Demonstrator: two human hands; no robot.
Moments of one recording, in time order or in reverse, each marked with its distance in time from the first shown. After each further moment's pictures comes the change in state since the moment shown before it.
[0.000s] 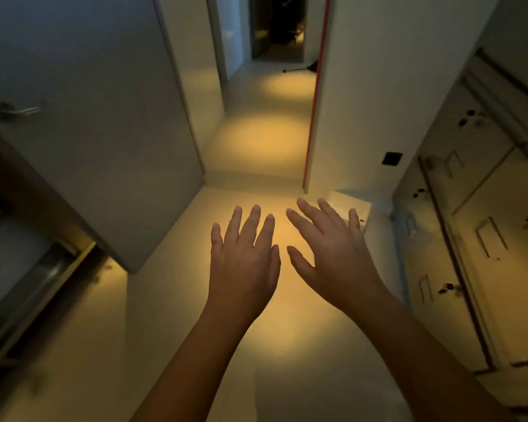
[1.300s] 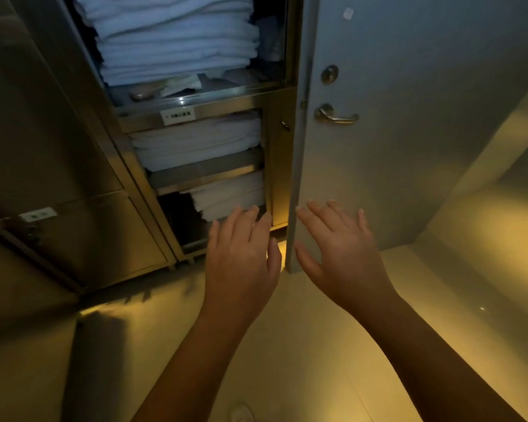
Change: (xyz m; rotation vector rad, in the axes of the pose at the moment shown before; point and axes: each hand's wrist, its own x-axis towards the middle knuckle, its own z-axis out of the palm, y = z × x) left_hand 0.021 -0.361 -0.087 0.382 0.299 -0.863; right_hand 0.301 -0.338 0.122 0.319 0.006 -0.946
